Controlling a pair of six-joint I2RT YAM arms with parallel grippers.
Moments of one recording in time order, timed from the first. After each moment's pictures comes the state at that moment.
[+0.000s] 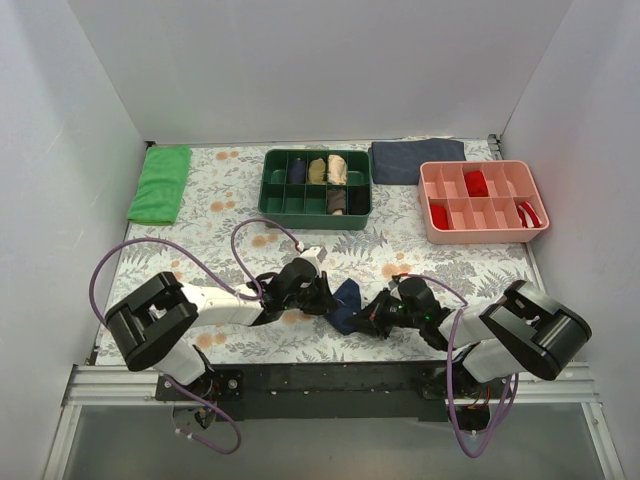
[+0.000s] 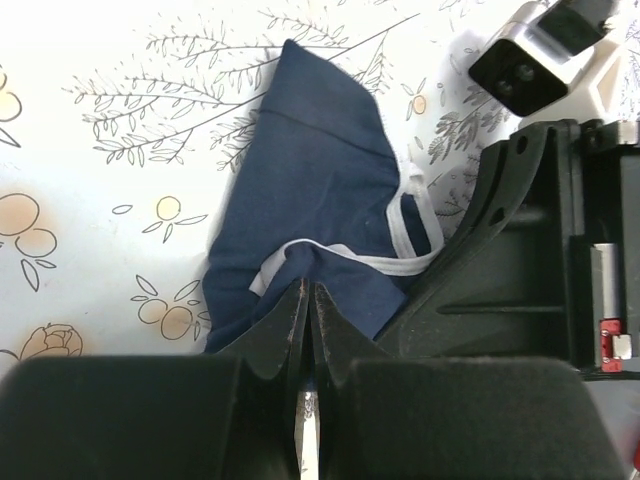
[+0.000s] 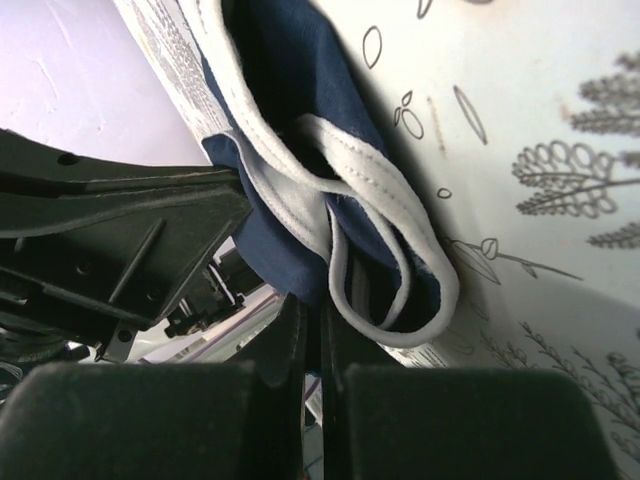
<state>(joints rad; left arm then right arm) -0.94 1.50 0.58 0.25 0.07 -0.80 0.75 1.41 0.10 0.72 -0.44 1.55</state>
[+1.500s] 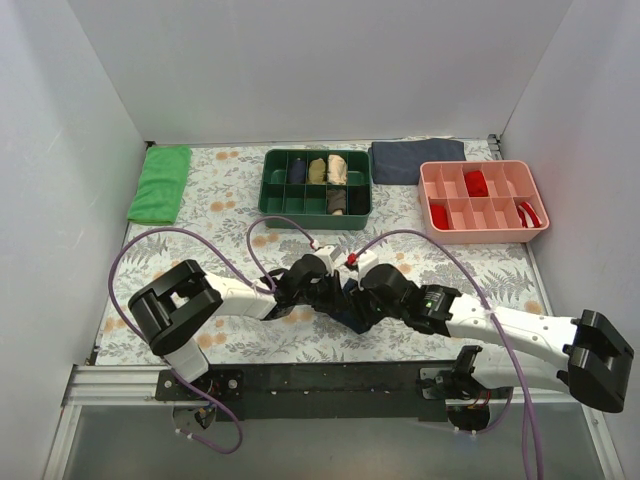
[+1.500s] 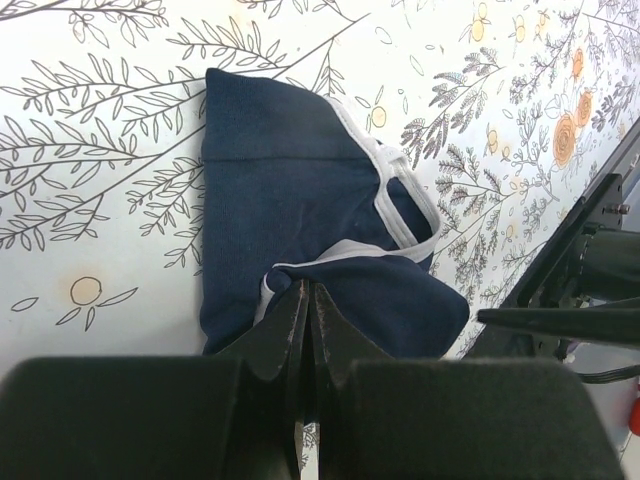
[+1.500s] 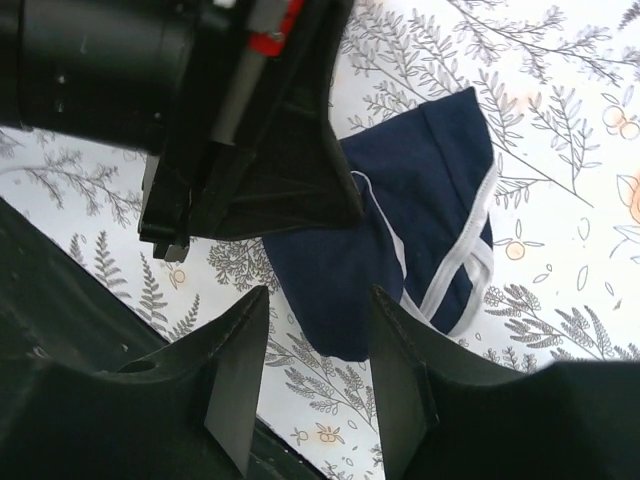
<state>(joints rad) -0.94 1.65 0.64 0.36 0.18 -0.76 1.06 1.06 0.60 -0.30 0.12 0.39</state>
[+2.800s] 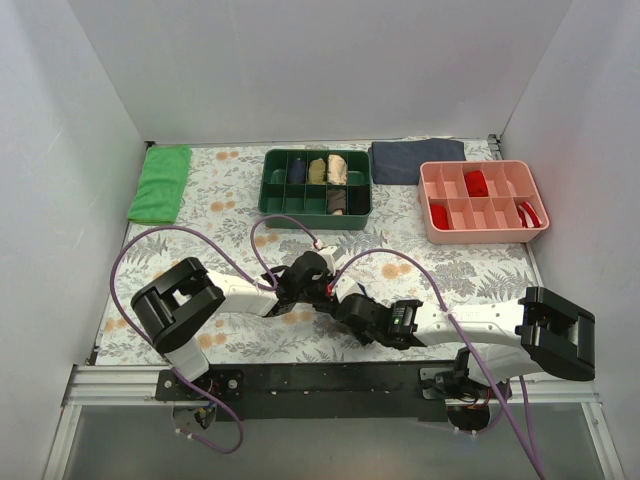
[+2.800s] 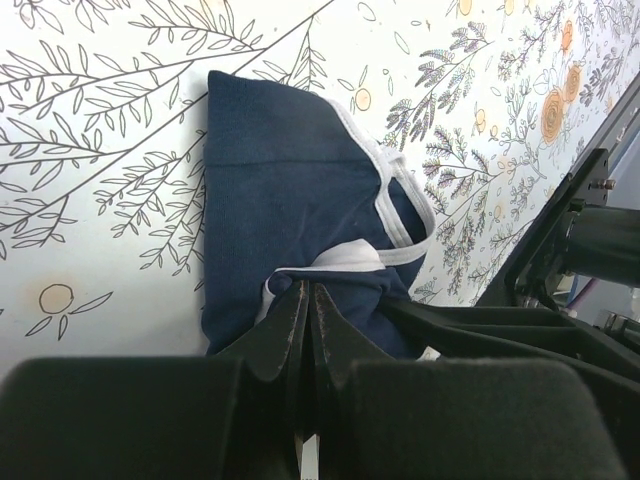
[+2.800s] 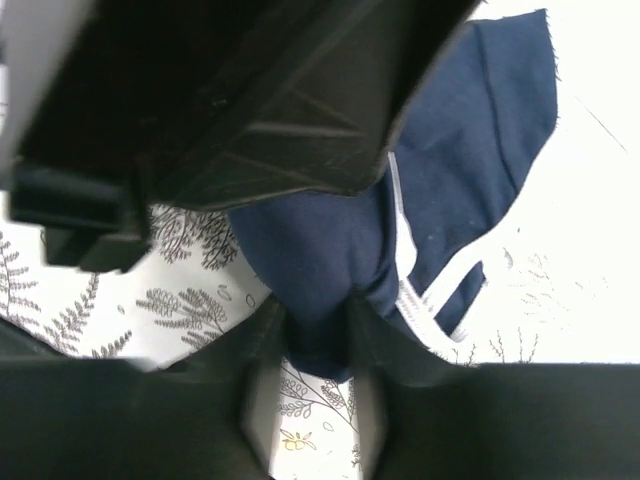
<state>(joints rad) -0.92 1.67 0.67 0.33 0.26 -0.75 1.28 1.32 0.61 -0.33 0.35 0.35</state>
